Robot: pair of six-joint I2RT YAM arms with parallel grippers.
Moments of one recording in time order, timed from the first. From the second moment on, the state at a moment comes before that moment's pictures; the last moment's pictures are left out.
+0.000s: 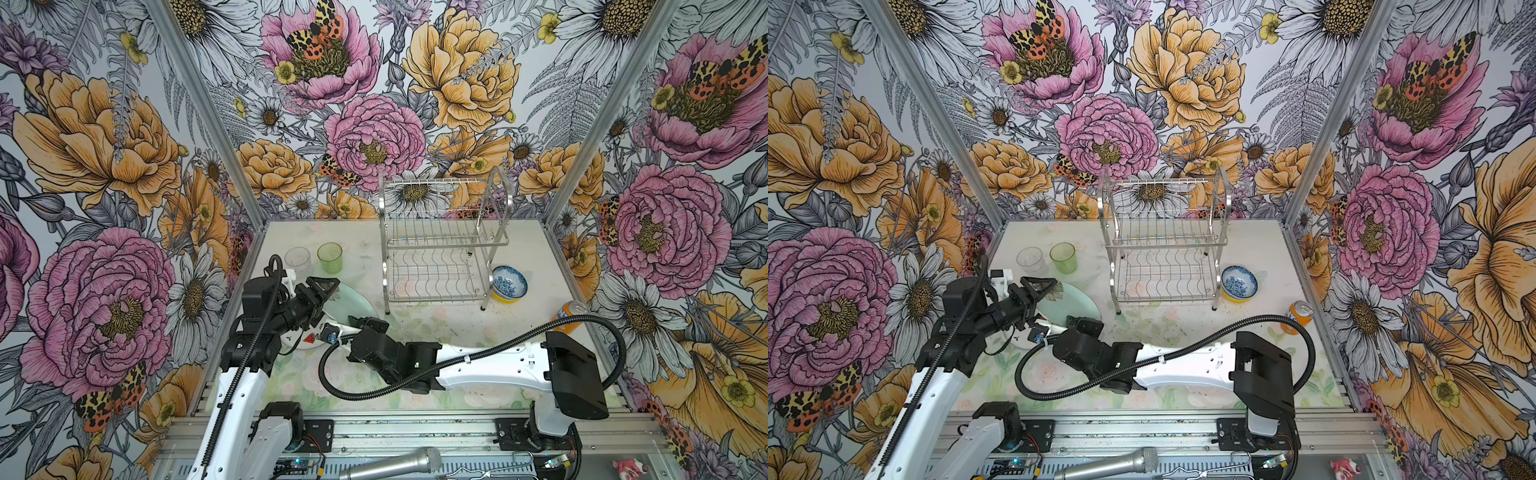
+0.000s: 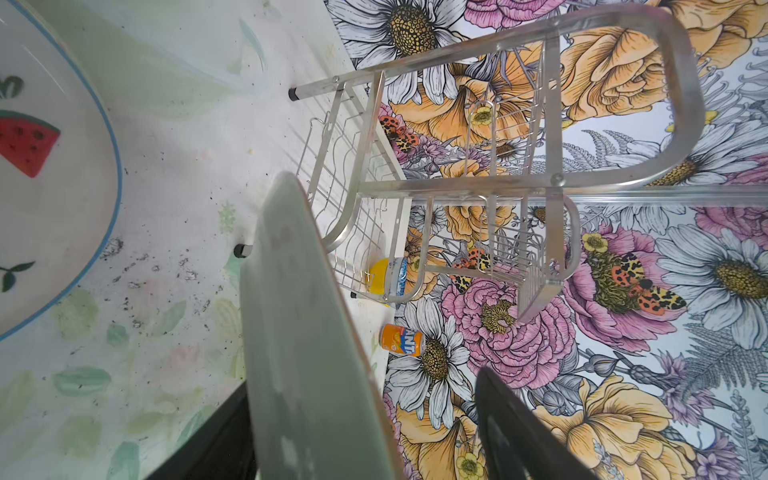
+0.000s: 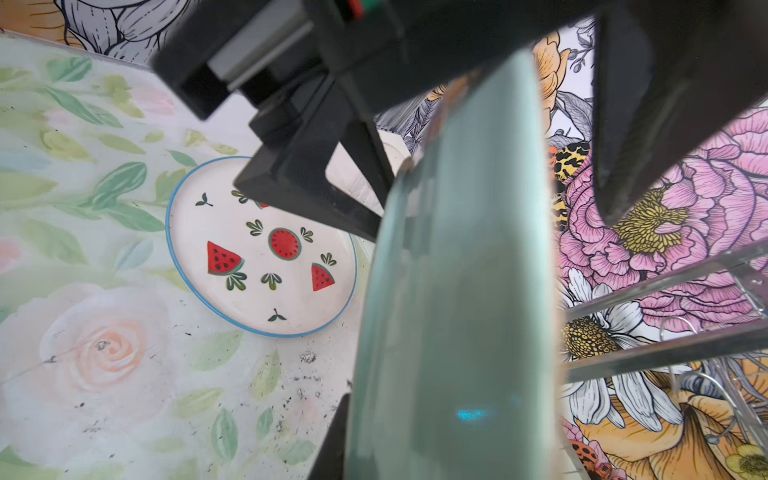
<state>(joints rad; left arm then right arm) -0.02 0.76 0.76 -0.47 0.62 -1.10 1.35 1.73 1.26 -0.02 0.63 -0.43</state>
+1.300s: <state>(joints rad) 0.01 0.77 0.65 -0.45 0.67 -1.08 1.39 1.64 1.18 0.09 0.74 -0.39</state>
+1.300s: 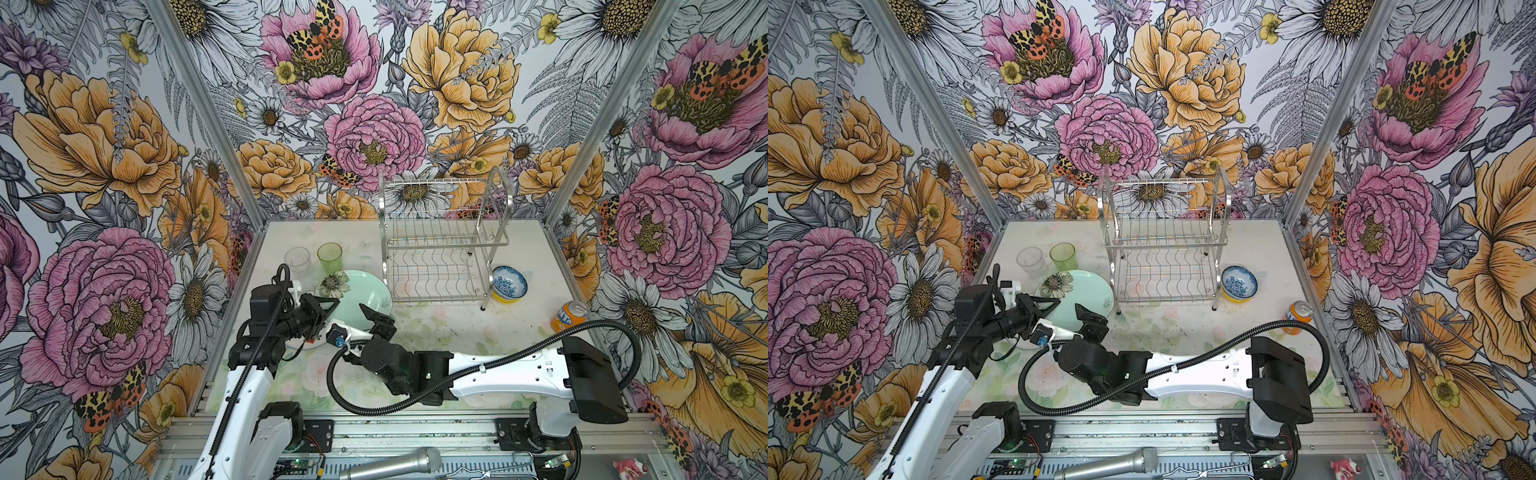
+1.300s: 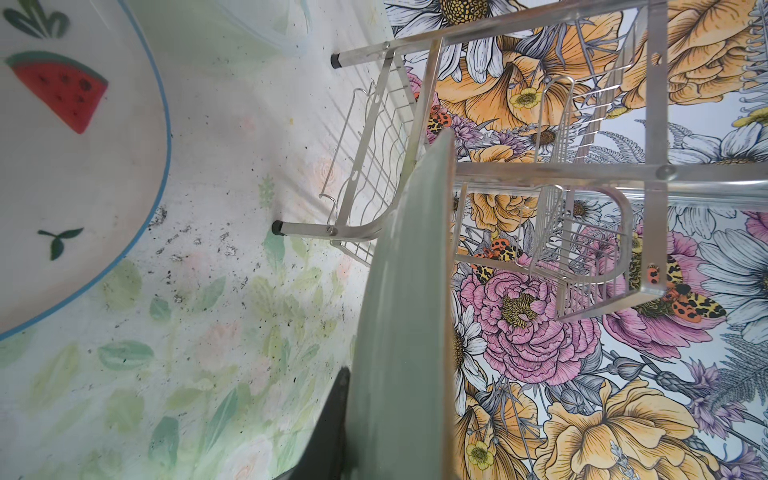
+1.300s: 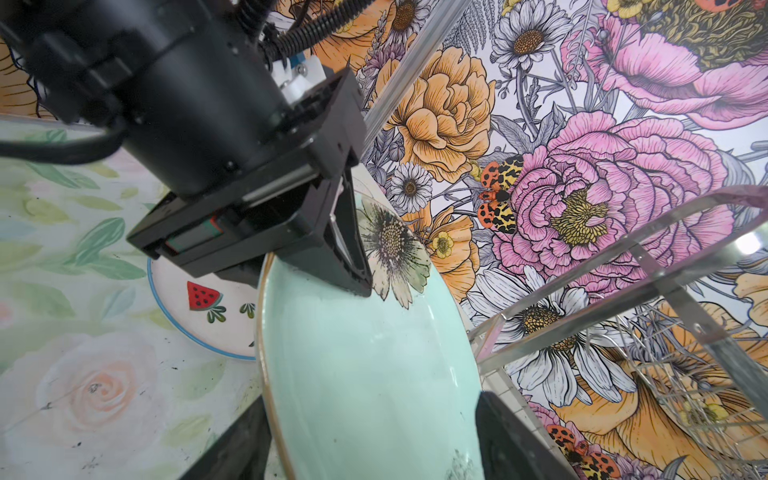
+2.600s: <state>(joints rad) 0.28 0.74 0.51 -0.53 0.39 -0.83 1.04 0.52 0.54 0.07 0.80 -0.07</state>
